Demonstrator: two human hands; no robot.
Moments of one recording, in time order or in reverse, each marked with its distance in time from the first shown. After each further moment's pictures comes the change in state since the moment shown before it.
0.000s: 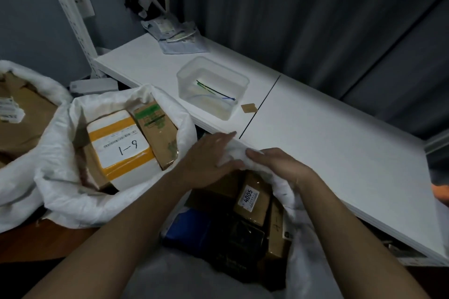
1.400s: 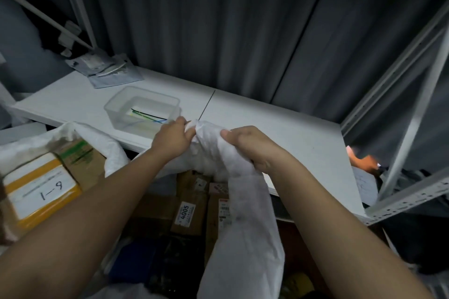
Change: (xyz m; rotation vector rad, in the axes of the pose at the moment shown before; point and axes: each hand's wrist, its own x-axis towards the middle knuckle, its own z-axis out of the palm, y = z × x) left_hand 0.097 0.104 0.000 0.146 0.149 -0.190; right_hand -0.082 -0.061 -0.110 0.039 0.191 -0.056
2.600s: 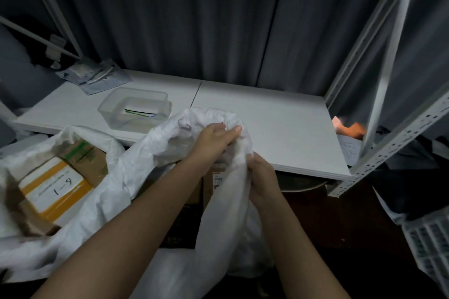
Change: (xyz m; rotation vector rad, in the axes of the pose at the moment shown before) left_hand -0.103 0.113 0.030 -0.837 -0.277 -0.146; right_hand -0.067 0.133 0.018 0.775 0.346 -0.100
